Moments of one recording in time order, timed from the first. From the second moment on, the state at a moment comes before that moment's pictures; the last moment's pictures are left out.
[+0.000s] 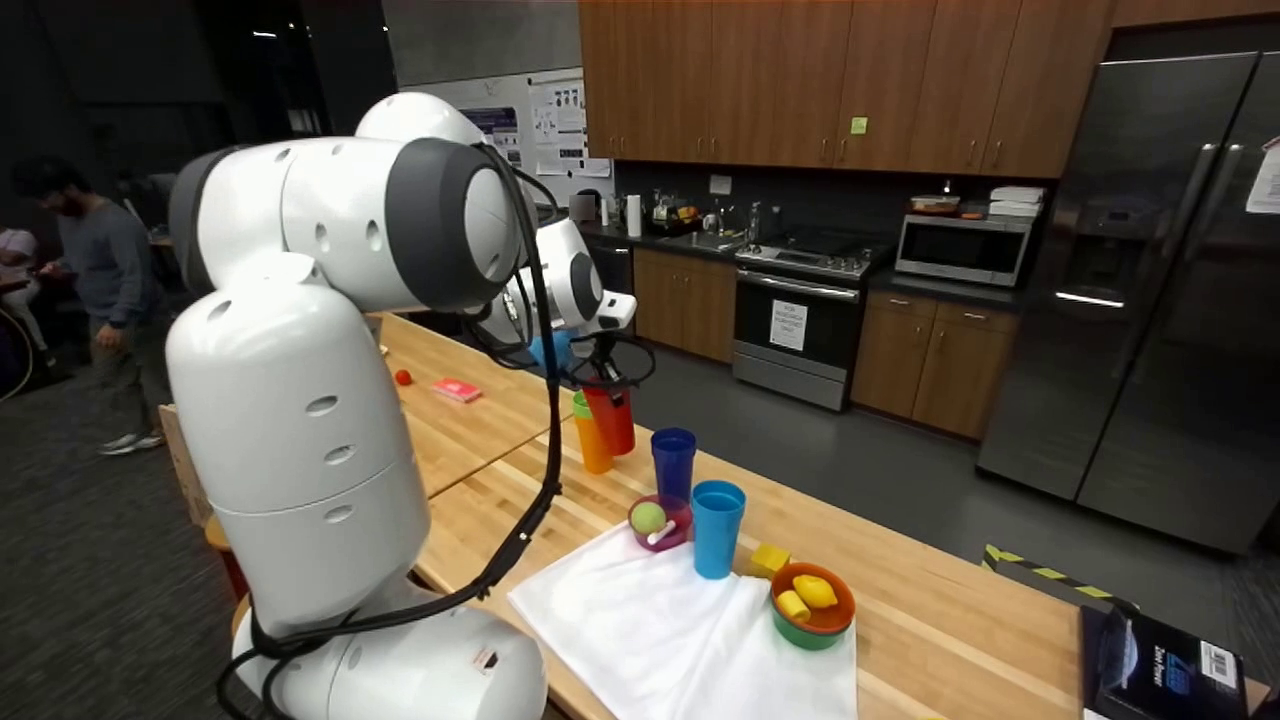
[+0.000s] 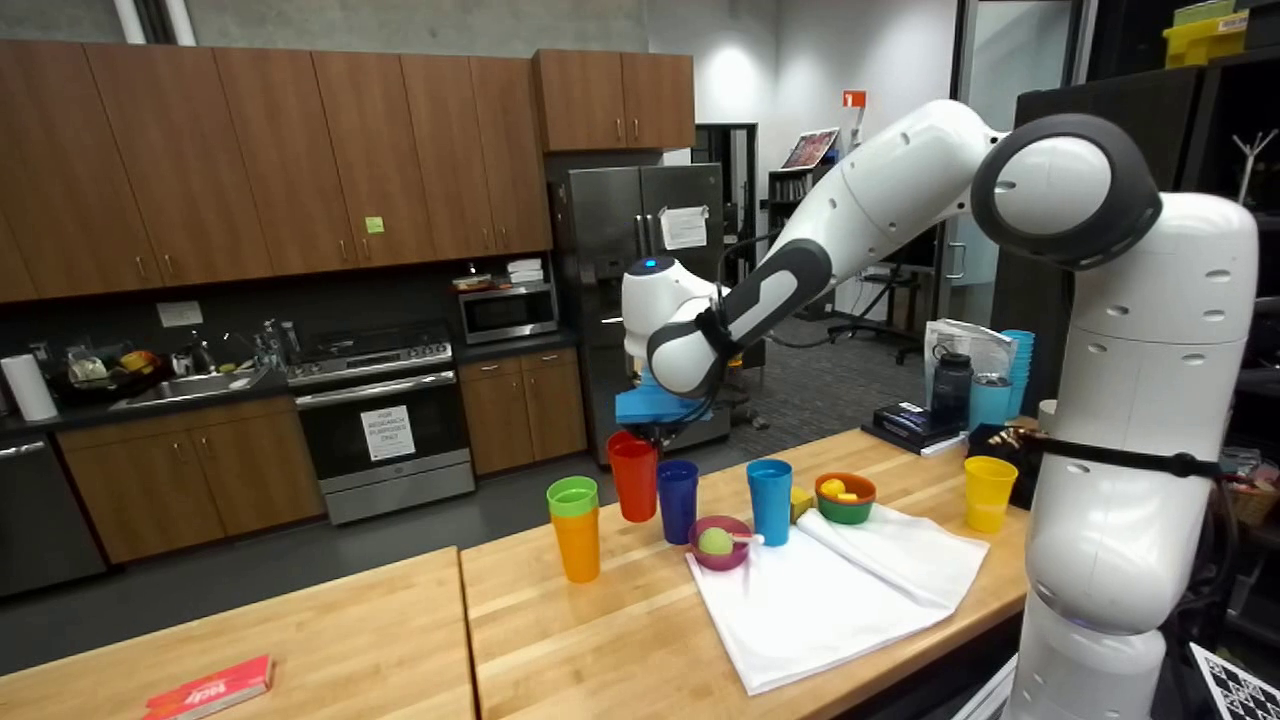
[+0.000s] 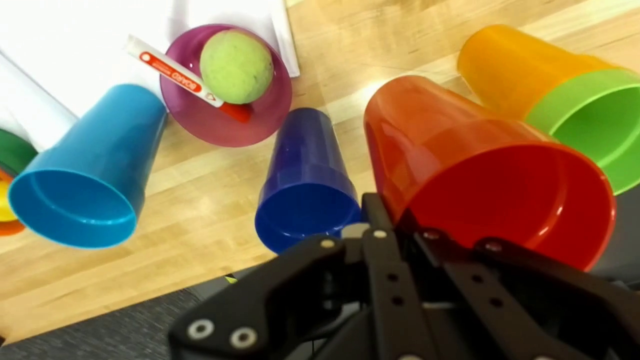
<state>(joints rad) 0.17 0.00 0.15 -2.20 -0.31 2.40 1.12</state>
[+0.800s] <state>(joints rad) 0.17 0.26 0.12 -2.16 -0.21 2.55 1.05</state>
